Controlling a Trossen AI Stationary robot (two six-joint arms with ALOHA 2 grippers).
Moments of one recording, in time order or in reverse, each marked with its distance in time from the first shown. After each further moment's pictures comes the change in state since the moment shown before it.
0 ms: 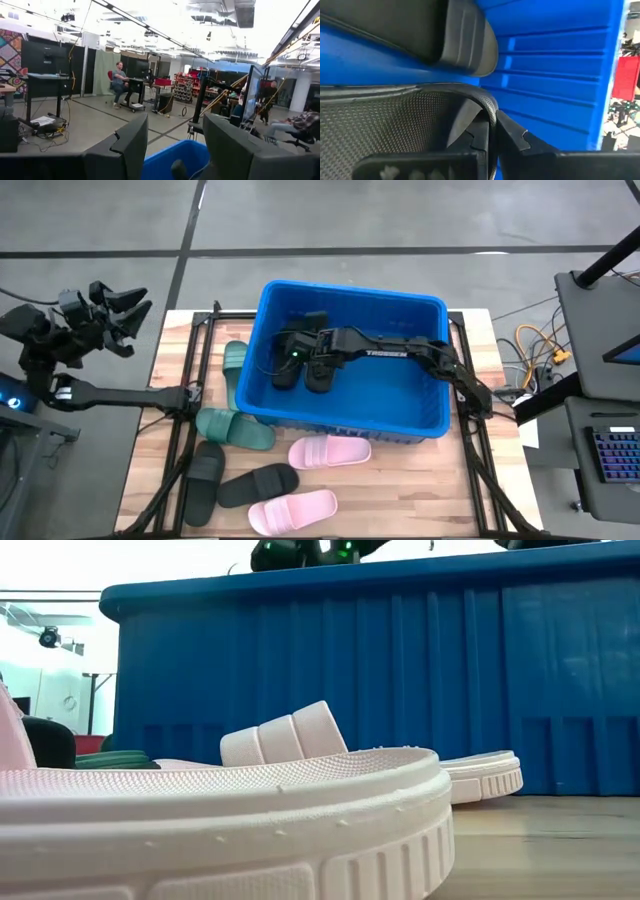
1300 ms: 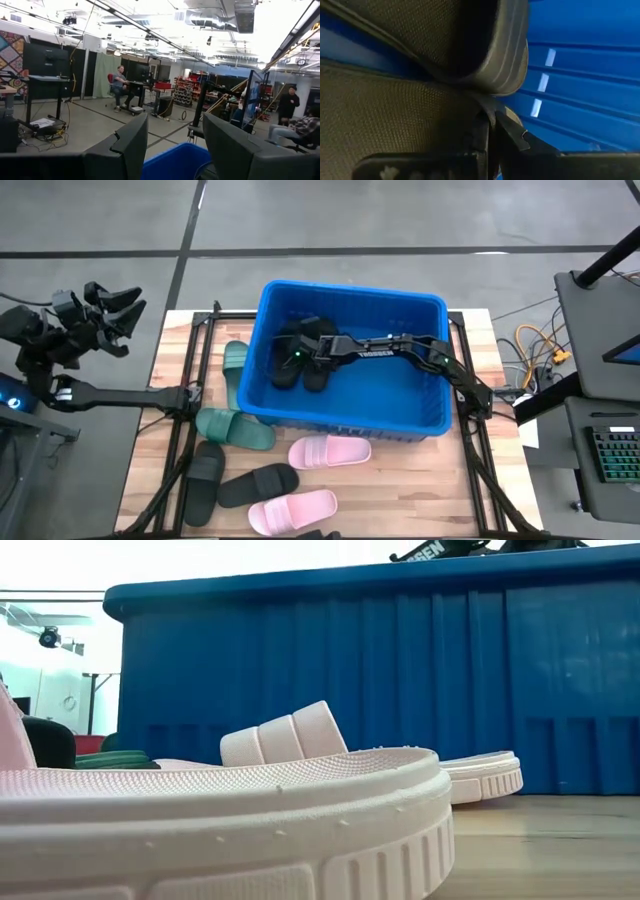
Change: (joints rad) left arm 0.000 -0.022 0.000 0.000 -0.007 0.000; right arm -0.100 0.073 -0.288 0.499 0.021 -0.301
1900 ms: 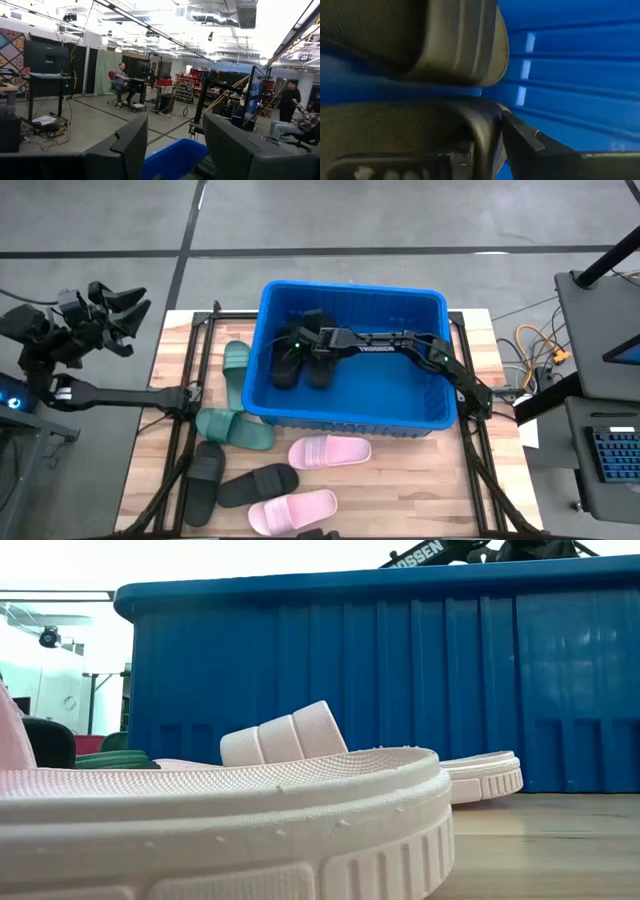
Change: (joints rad) left arm 0.000 0.022 0.000 0.001 0.000 -0.002; right arm -0.016 0.000 0.081 -0.098 -0.033 0.112
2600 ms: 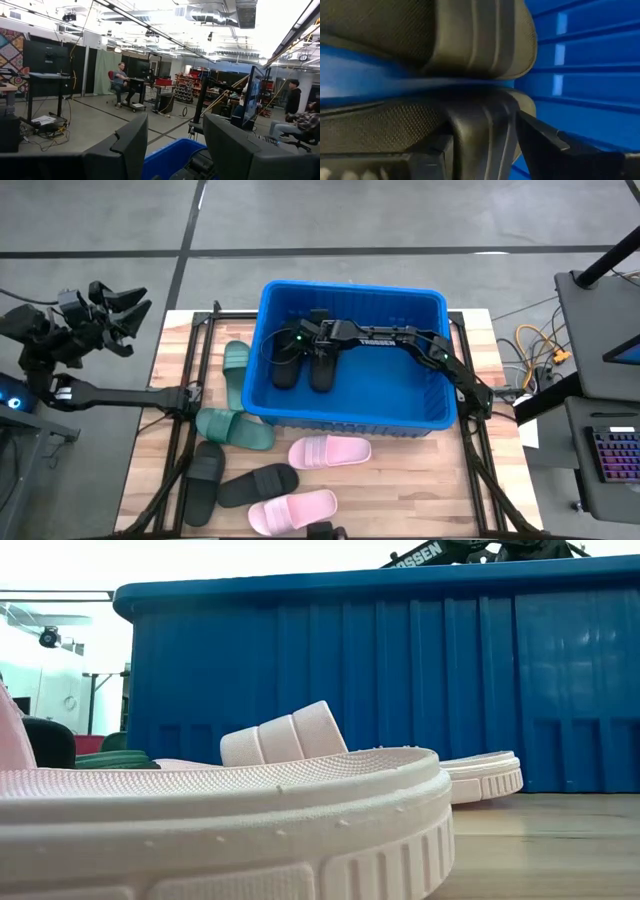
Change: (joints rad) left arm 0.000 0.001 0.000 0.000 0.000 -0.002; right arm -0.037 0.000 0.045 -0.136 -0.179 0.196
